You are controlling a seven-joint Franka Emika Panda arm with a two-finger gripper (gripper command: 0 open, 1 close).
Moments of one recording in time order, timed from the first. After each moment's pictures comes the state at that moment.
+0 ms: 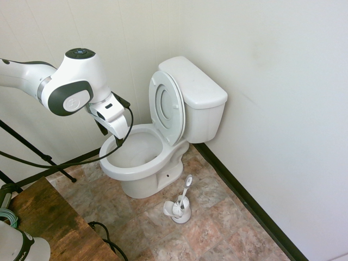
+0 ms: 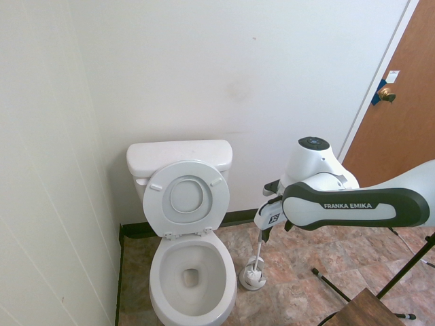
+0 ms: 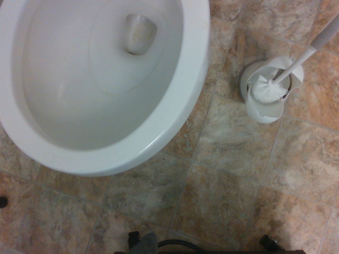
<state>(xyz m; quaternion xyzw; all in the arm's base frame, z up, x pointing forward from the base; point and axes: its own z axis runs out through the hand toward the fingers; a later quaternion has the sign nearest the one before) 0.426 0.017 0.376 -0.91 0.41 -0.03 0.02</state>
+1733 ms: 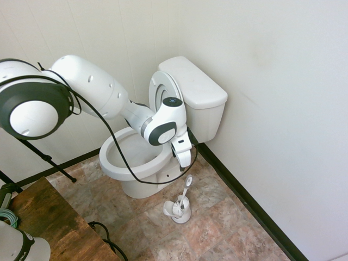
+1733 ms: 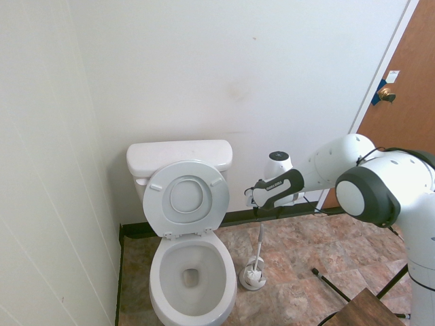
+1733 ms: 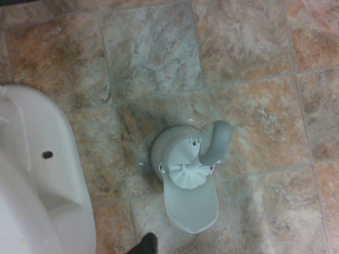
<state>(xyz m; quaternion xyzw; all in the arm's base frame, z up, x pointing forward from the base) 0.623 -0.144 0.161 -0.78 0.62 -0.04 -0.03</state>
